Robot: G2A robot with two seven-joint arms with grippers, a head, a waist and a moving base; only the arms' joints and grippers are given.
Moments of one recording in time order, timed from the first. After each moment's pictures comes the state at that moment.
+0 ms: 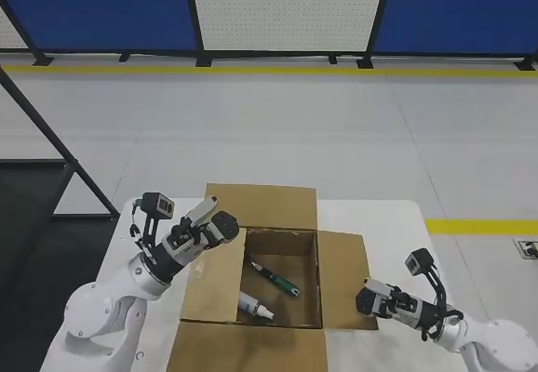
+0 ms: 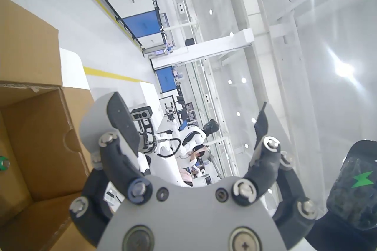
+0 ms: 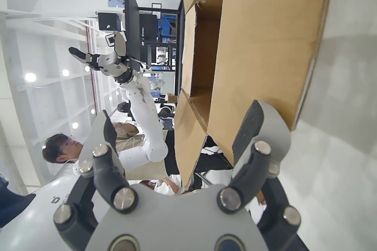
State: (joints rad) left arm 1.02 -1.22 -1.47 -1.77 -0.44 -0.06 -0.67; right arm -1.20 -1.08 1.53 -1.59 0.35 -0.11 1.05
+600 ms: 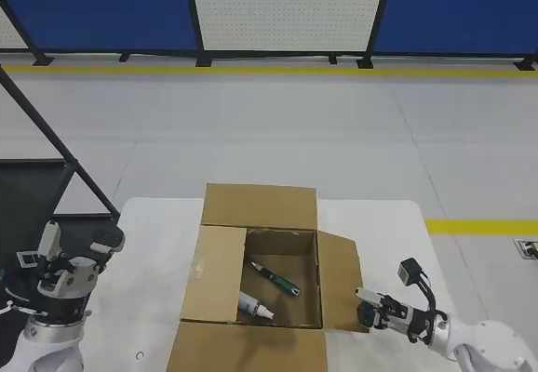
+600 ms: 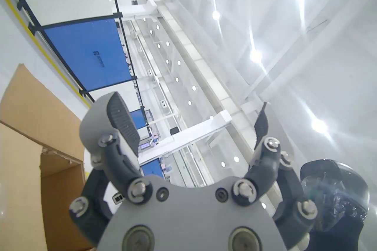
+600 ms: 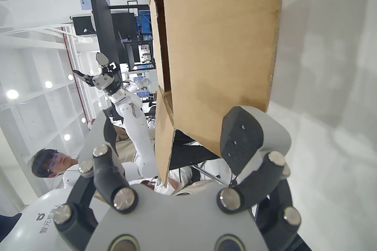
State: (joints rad) left arm 1.40 -1.22 -1.82 -1.90 -0.62 -0.32 -0.38; right arm -1.19 -1.07 1.48 -1.52 0.28 -0.07 1.05
